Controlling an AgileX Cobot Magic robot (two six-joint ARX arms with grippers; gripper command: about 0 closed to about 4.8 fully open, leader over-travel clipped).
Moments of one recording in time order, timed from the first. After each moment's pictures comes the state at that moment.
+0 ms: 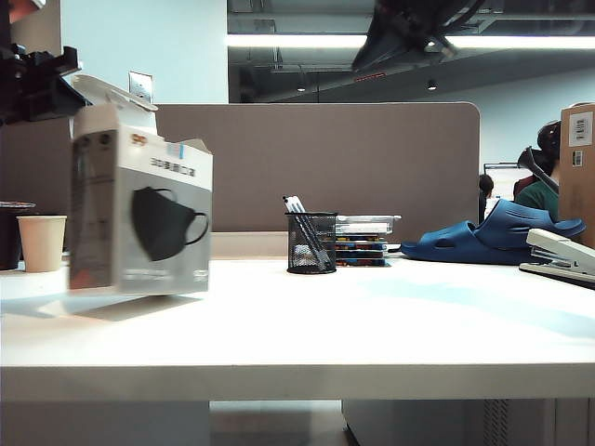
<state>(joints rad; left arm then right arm) 0.04 1.42 0.69 0.76 0.44 -0.07 0.30 1.73 1.66 -0.35 -0.43 0.03</state>
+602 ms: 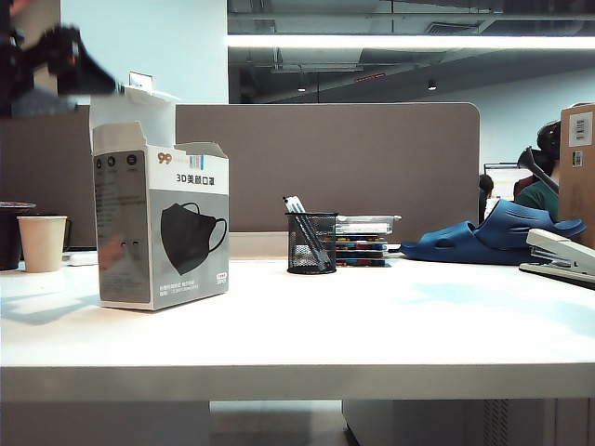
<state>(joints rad) 0.04 1.36 0.69 0.69 0.54 -0.04 0.25 1.51 1.66 -0.36 -0.22 -0.08</state>
